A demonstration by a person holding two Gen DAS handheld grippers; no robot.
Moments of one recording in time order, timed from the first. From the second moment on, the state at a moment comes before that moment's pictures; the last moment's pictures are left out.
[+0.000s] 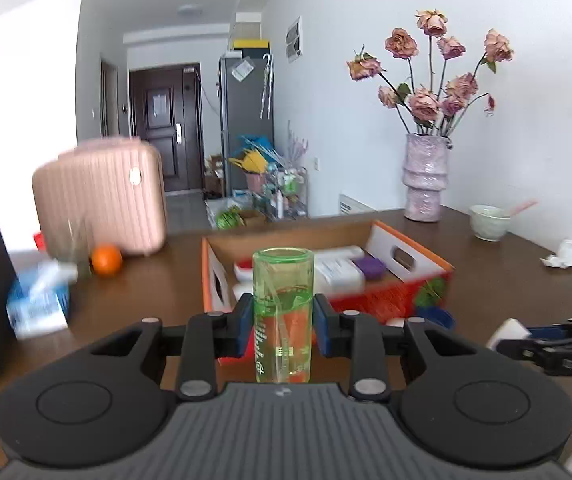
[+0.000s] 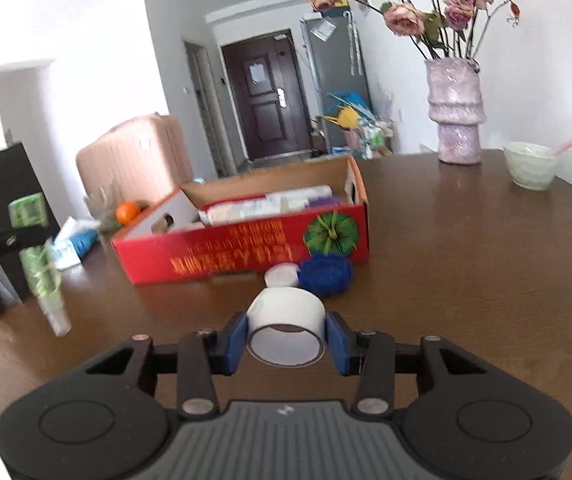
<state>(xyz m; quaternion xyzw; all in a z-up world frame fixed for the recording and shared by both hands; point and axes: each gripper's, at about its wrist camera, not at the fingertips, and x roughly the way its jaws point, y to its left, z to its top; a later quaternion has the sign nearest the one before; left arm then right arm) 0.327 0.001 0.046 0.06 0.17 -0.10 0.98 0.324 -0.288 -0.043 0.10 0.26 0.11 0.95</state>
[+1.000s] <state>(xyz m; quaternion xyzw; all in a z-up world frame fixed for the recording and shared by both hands) 0.559 -0.023 -0.052 0.10 0.28 -0.17 0.94 0.565 -0.259 -0.030 -0.12 0.34 0.14 0.92</state>
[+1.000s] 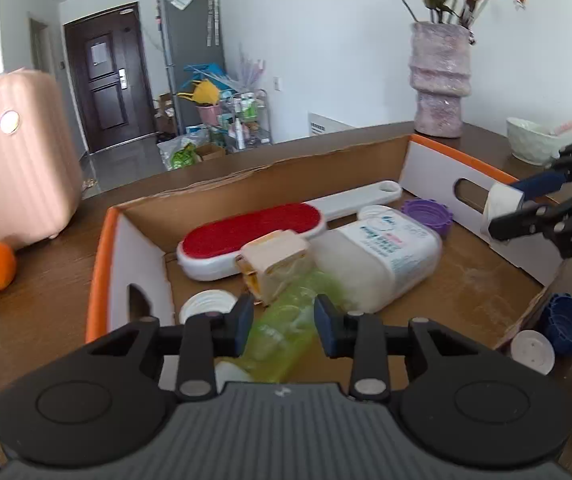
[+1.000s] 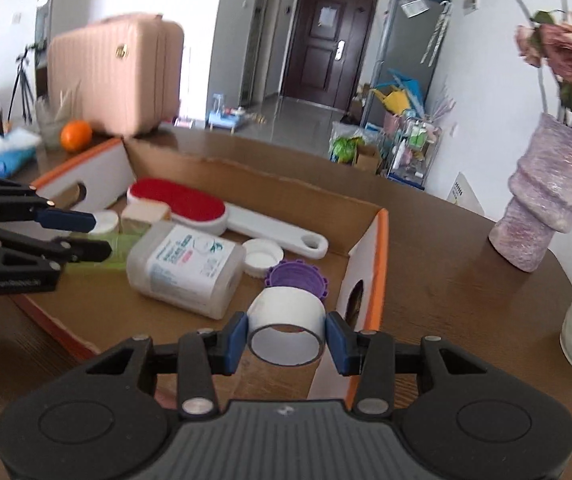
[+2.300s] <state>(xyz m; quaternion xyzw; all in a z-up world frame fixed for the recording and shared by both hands) 0.166 -0.010 0.019 0.06 0.15 -0.01 0.99 0.224 -0.280 0.043 -0.05 0.13 0.15 0.98</state>
